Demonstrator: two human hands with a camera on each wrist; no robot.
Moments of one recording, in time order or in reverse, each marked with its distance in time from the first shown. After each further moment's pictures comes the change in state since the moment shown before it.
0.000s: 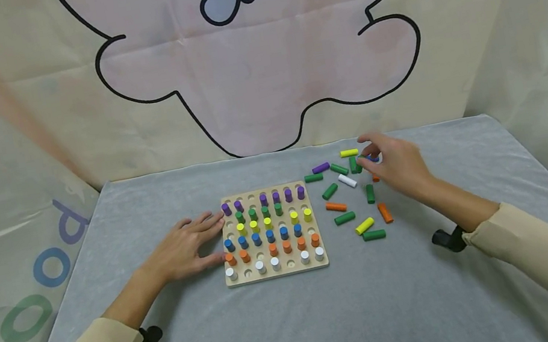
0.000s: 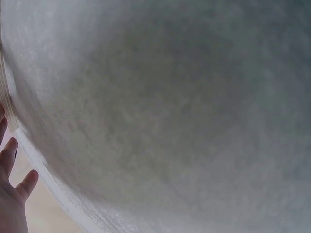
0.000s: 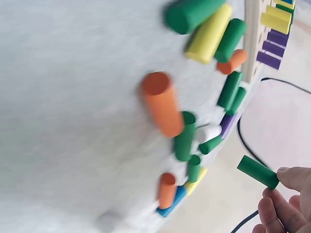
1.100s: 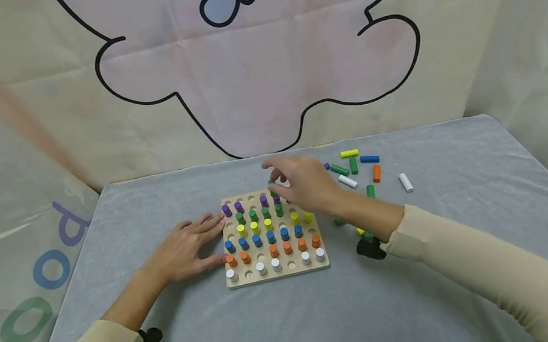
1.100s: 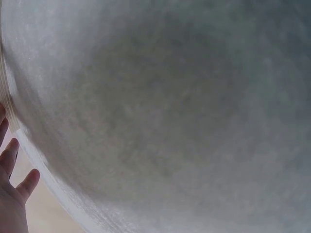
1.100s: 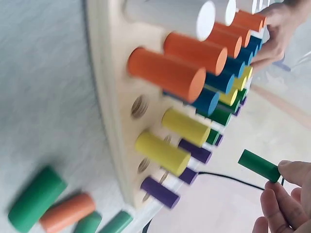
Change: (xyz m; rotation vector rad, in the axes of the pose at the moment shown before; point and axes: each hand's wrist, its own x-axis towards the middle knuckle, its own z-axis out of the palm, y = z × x) left_hand -0.001 -0.001 -0.001 0.003 0.025 0.020; right_hand 0.040 -0.134 0.054 0.110 -0.158 -0.231
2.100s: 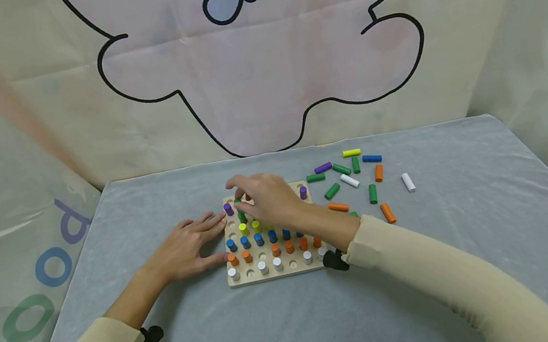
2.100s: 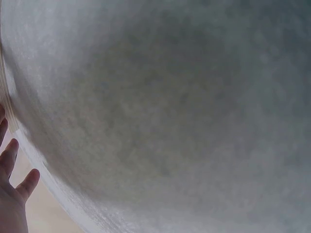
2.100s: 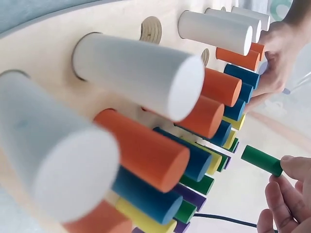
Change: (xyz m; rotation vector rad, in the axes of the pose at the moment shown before) left_hand 0.000 -0.002 0.000 0.006 0.003 0.030; right_hand 0.023 -0.040 0.043 0.047 -0.095 -0.069
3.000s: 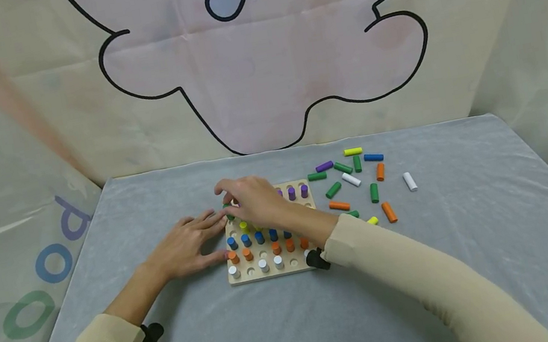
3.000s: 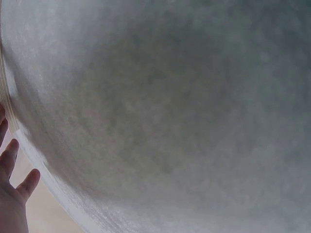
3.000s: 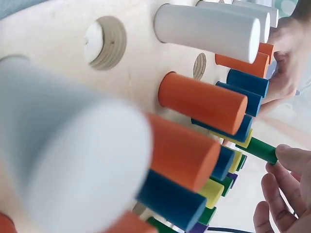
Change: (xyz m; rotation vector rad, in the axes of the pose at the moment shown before) left_hand -0.001 0.000 0.000 0.006 0.028 0.017; right_hand 0.023 -0.007 0.020 0.065 -0.157 0.061
